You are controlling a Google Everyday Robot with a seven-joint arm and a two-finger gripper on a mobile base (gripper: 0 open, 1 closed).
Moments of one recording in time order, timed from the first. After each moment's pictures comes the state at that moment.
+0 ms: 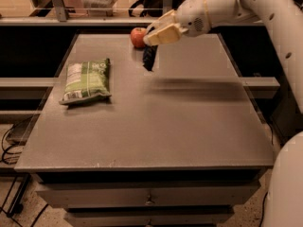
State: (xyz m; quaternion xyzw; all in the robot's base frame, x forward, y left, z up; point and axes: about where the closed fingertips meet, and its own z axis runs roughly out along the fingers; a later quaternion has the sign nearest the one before) arm 0.666 -0.005 0.976 -0.59 0.60 0.32 0.44
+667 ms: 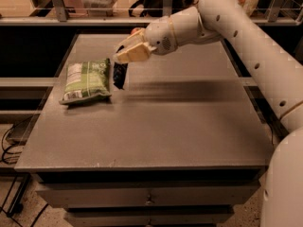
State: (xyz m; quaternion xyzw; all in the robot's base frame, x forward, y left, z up) arm 0.634 0.080 0.939 -0.60 0.56 0.40 0.41
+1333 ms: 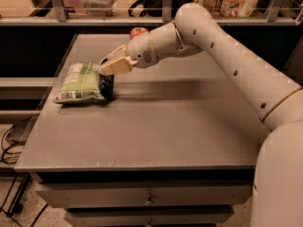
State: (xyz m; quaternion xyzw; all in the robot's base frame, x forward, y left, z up) arm 0.623 0.130 0.898 -0.59 0.57 0.43 0.37
